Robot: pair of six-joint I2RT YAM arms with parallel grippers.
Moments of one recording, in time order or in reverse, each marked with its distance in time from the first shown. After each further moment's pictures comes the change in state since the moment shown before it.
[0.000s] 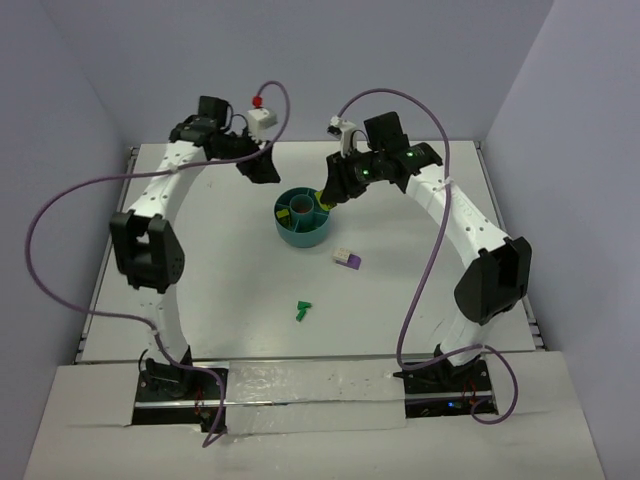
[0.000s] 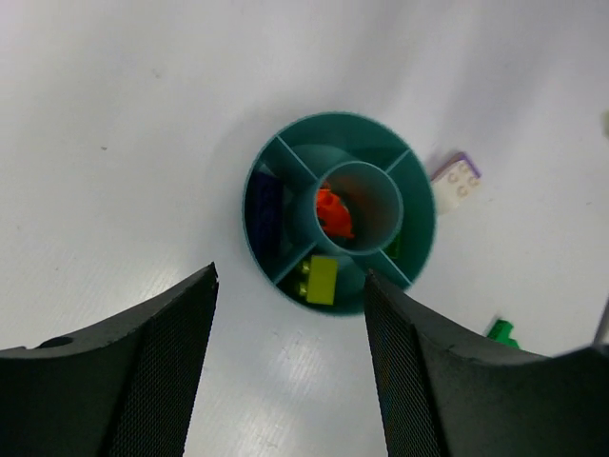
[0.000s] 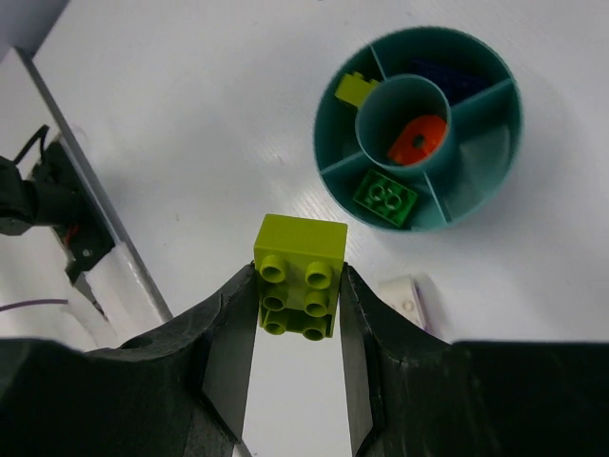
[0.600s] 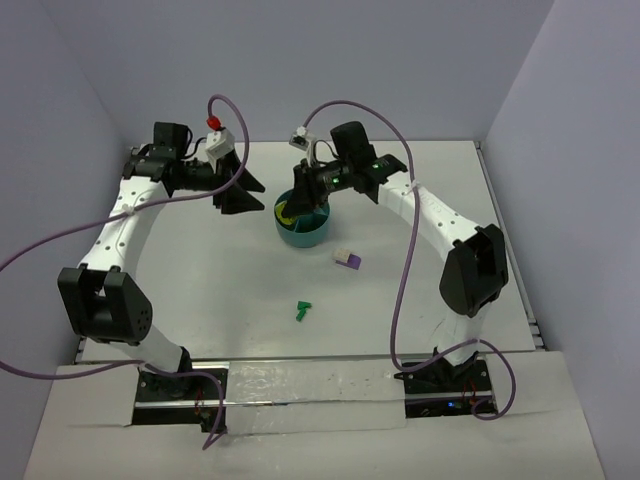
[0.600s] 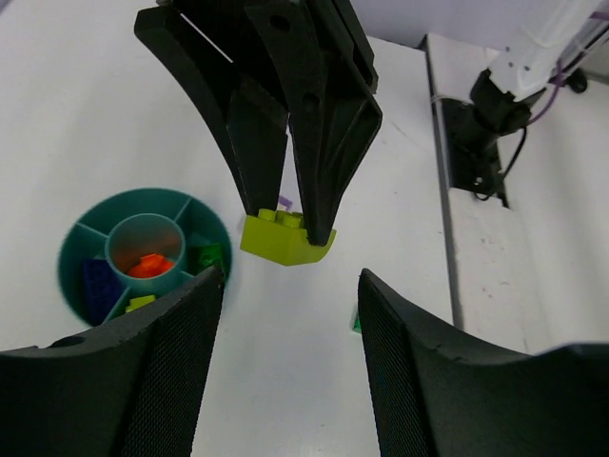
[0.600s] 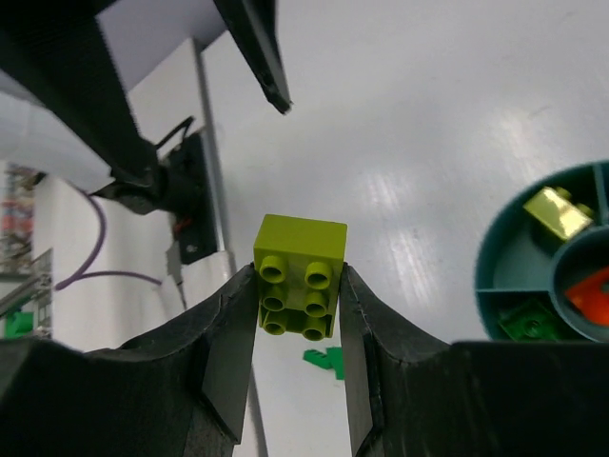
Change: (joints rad) left arm 0.127 -0.489 -0.502 0.062 0.580 0.198; right arm 0.132 0.113 -0.010 0.261 -0.266 0.120
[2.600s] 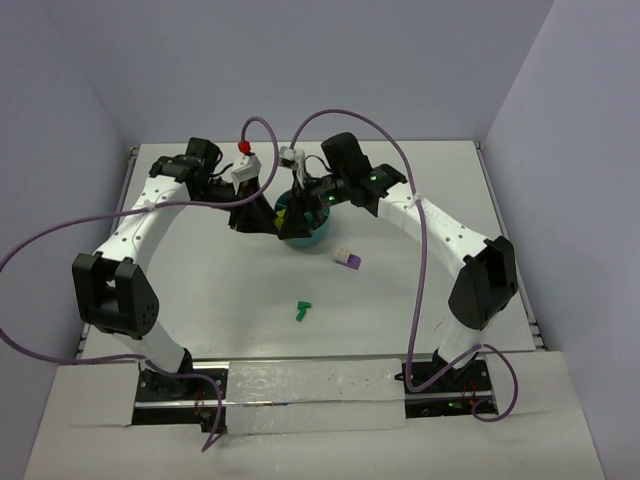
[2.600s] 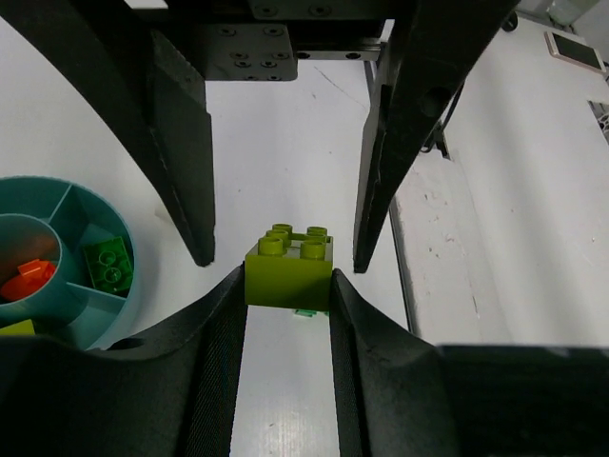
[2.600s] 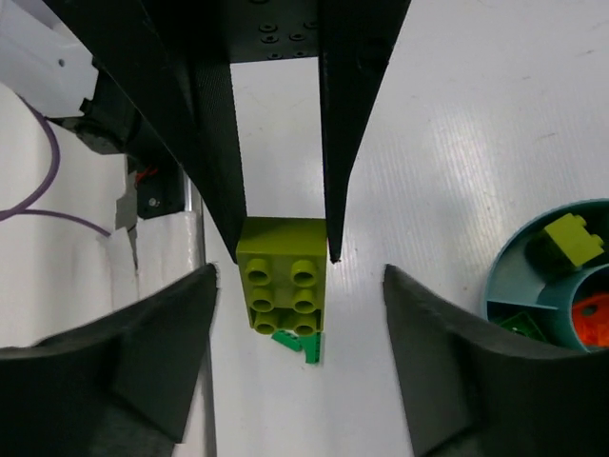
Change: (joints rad) left arm -0.122 0.065 -0.004 -0.323 -0.015 0.300; right arm 0.093 -0.096 -0.071 -0.051 0.025 -0.248
